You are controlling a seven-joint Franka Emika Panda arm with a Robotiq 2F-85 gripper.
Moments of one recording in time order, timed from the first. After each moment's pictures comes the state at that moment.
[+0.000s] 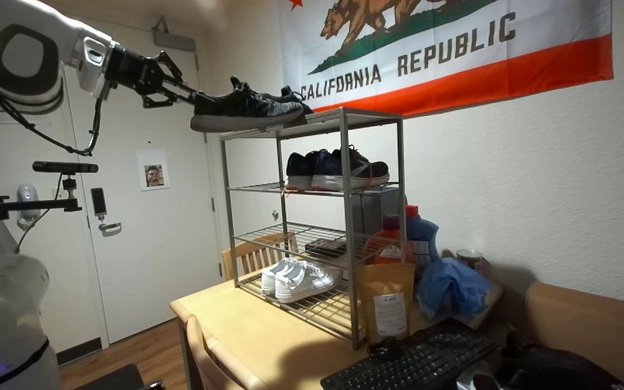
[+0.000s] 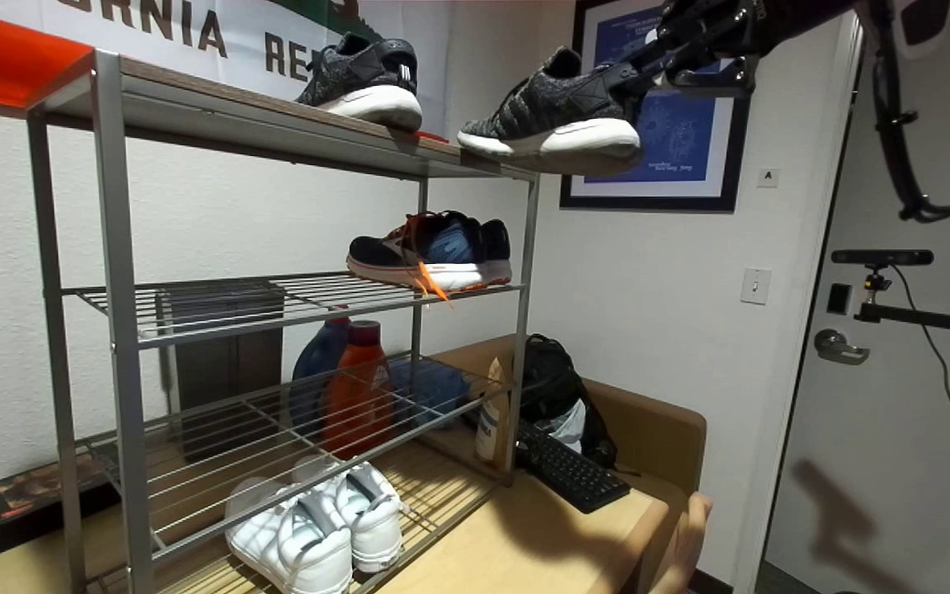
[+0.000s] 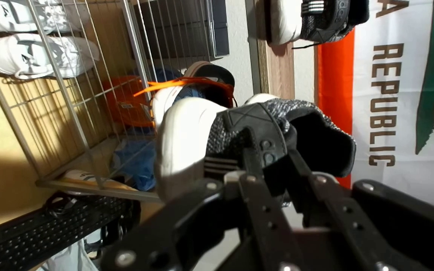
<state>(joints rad) -0.15 -1.23 0.21 -2.50 0.14 2.50 1.73</state>
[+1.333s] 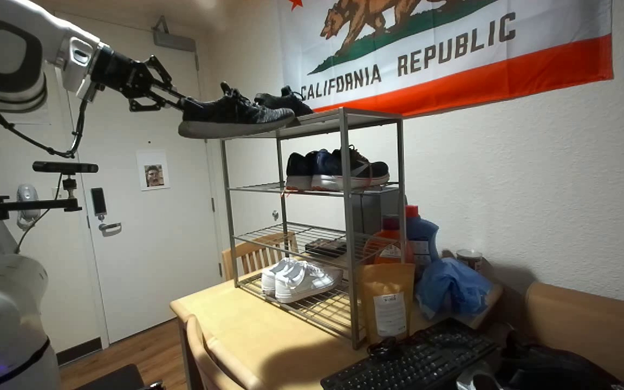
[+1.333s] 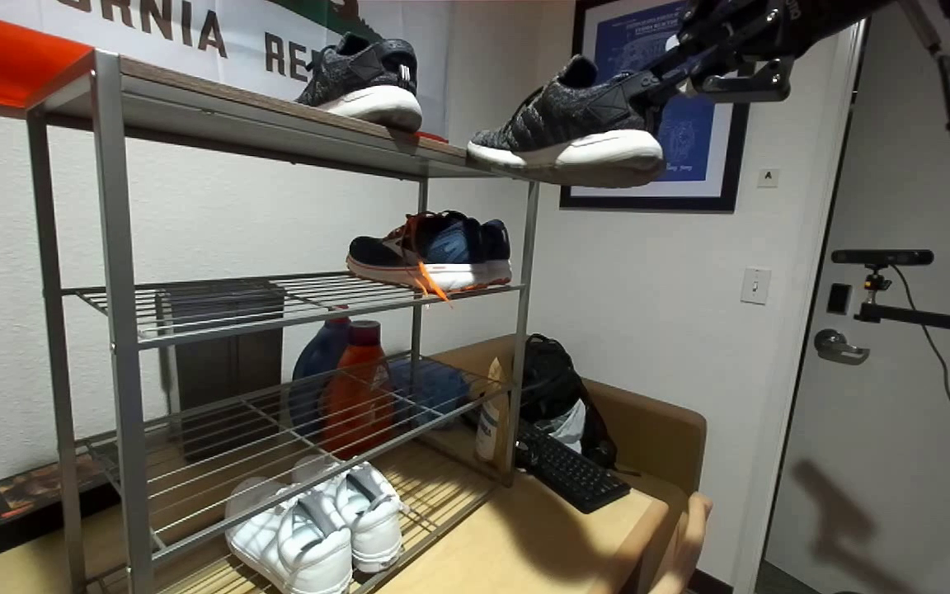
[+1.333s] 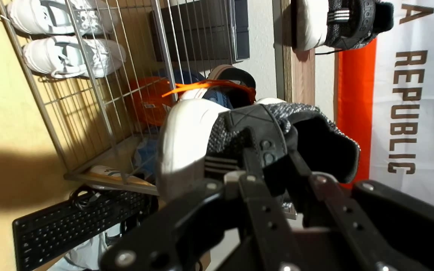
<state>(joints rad) -0.12 -1.29 0.21 -2.50 0.15 2.39 1.73</state>
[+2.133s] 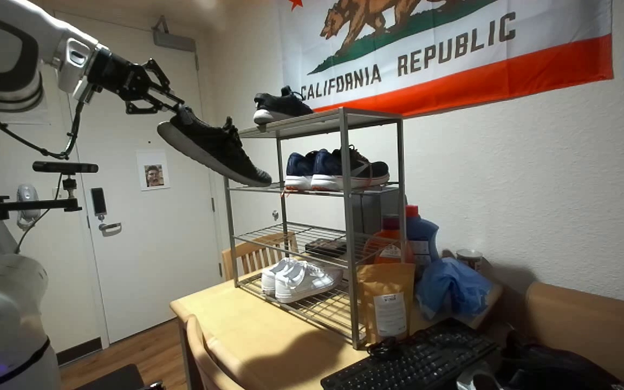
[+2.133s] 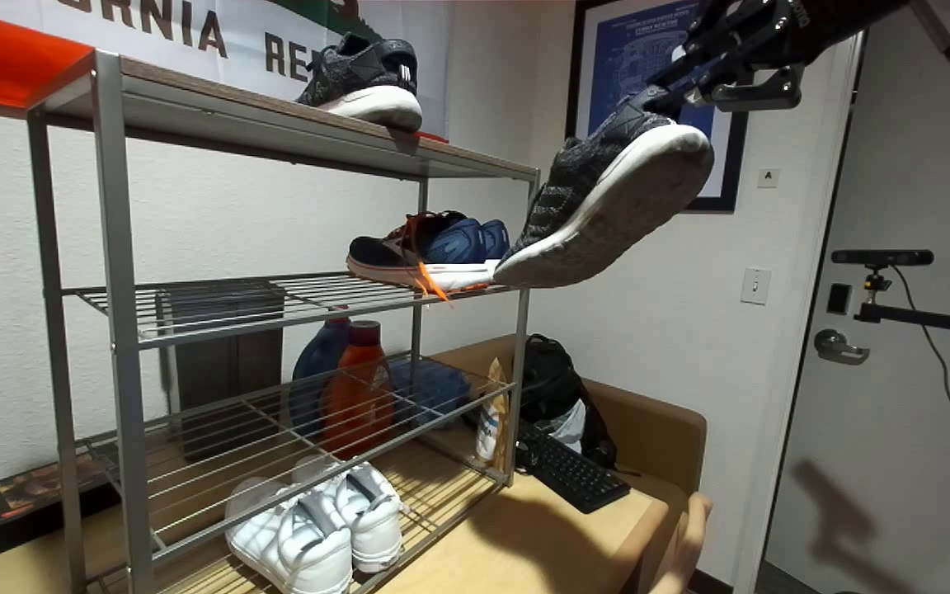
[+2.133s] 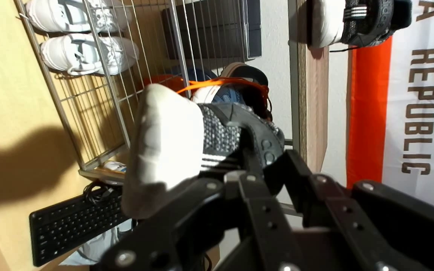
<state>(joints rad) -0.12 -1.30 0.21 -2.50 0.15 2.34 1.73</state>
